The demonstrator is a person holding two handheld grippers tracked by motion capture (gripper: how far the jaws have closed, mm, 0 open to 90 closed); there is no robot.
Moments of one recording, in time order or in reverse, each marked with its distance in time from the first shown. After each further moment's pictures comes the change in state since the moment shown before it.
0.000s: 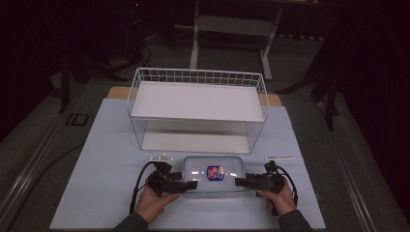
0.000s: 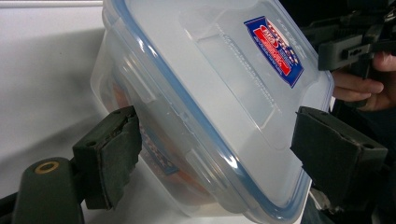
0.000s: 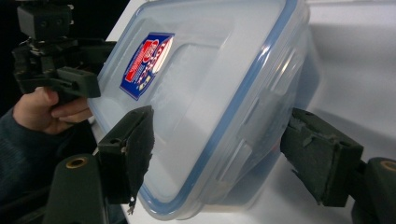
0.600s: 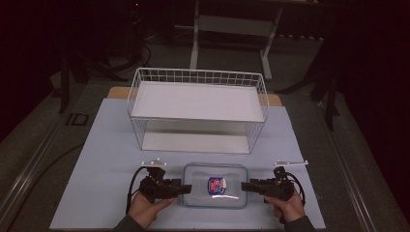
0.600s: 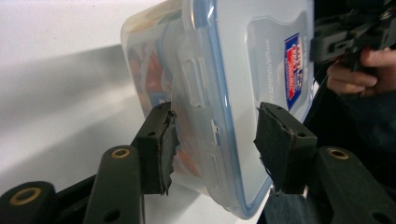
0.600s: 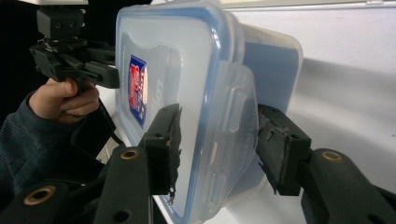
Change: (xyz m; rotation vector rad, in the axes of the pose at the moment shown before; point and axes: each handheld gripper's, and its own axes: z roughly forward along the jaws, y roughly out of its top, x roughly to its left) left arm -0.020 -0.010 -0.029 0.013 0.005 0.034; right arm 0.018 -0.013 -0.027 -0.034 0.027 -0.036
